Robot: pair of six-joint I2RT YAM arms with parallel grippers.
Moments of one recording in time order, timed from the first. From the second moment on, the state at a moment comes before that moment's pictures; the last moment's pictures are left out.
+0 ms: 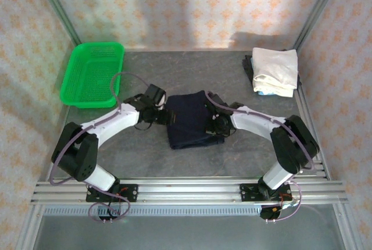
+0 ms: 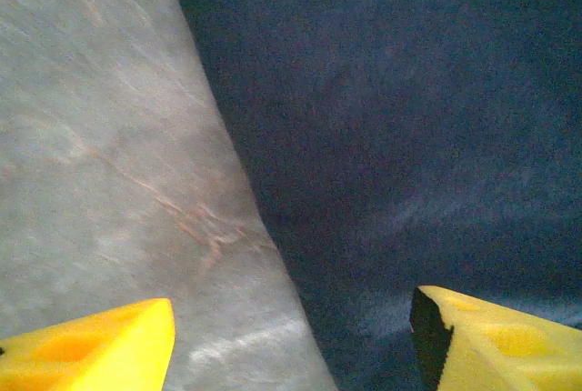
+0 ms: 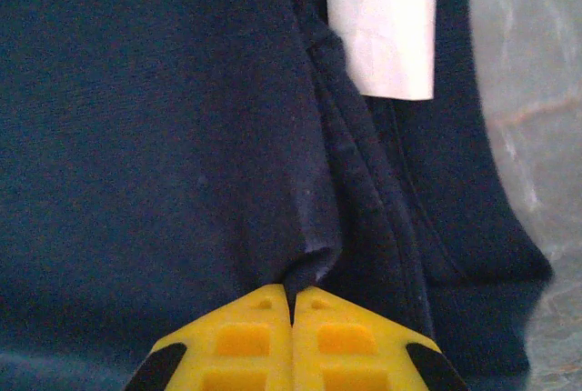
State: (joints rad) left arm -0.51 1.53 0.97 -0.57 0.06 -0.42; right arm 0.64 1.60 0.93 -0.63 -0.08 0.75
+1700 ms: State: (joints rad) left arm -0.89 1.59 1.21 -0.62 -0.14 -0.53; right arm 0.37 1.37 0.75 -0.66 -0.05 0.80
